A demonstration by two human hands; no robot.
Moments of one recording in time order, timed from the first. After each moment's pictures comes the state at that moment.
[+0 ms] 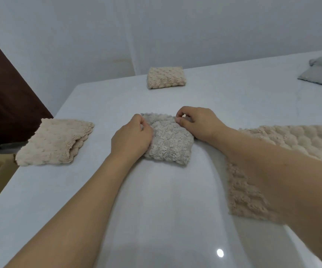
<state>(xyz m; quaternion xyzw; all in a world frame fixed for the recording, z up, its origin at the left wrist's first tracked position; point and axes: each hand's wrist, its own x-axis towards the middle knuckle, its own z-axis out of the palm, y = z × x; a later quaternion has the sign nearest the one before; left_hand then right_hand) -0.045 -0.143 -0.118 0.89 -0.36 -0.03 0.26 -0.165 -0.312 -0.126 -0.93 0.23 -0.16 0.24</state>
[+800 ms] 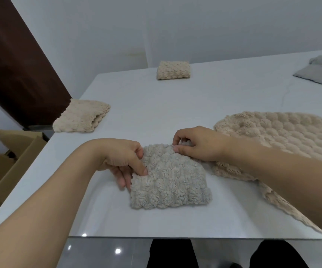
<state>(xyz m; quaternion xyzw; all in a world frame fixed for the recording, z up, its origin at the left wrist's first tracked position) -0.127 -0.036 -0.050 0.80 -0.28 -0.50 0.15 -0.265 -0.225 -0.095 -0.96 0.08 0.01 0.26</state>
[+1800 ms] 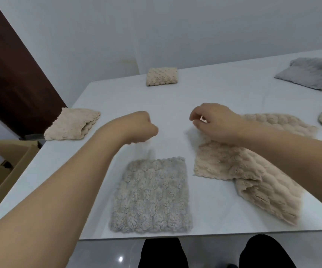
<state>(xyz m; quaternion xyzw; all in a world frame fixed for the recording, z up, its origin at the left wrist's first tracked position) -0.159 -0.106 -0.019 0.90 -0.37 -0.22 0.10 -0.305 -0.279 -0.066 -0.97 0.17 -0.11 0.13</state>
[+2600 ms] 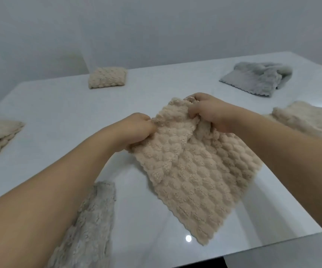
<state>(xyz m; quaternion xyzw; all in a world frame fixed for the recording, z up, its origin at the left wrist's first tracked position) -0.220 -0.246 -0.056 0.82 -0.39 -0.33 0.26 -0.370 -0.399 -0.054 -0.74 0.38 -0.09 0.55</state>
